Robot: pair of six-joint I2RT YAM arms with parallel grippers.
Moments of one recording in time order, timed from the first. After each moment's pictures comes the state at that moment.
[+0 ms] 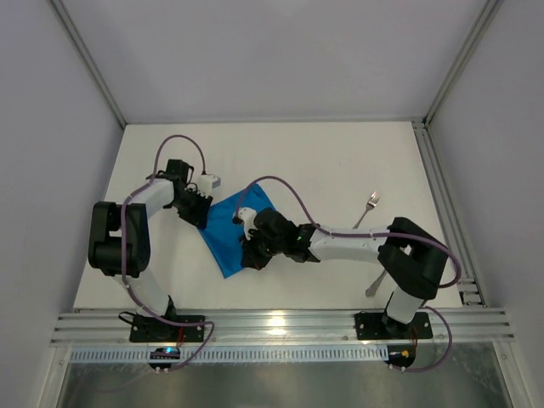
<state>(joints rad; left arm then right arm) -0.08 1.75 1.07 -0.64 0.35 0.46 1.05 1.75 0.97 0.04 -0.30 0.28</state>
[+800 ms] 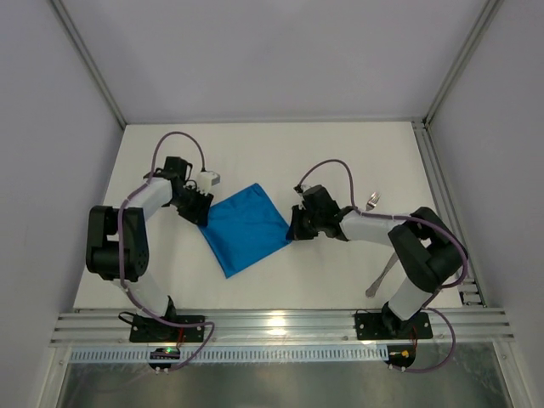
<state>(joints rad) -0.08 1.72 1.08 -0.66 0.37 0.48 0.64 1.66 0.77 0.05 -0.26 0.56</state>
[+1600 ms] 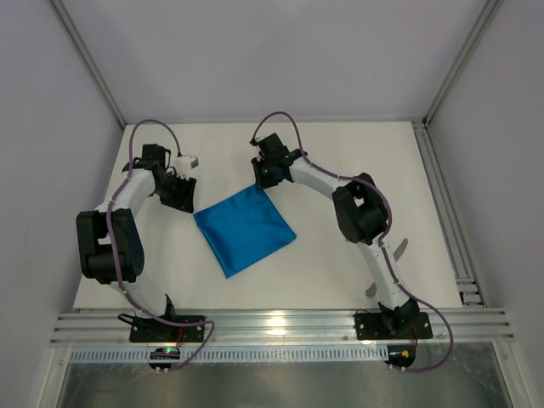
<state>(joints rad) 0.05 1.69 1.21 -0.75 0.35 0.40 0.63 2.33 1.91 -0.44 -0.12 0.26</state>
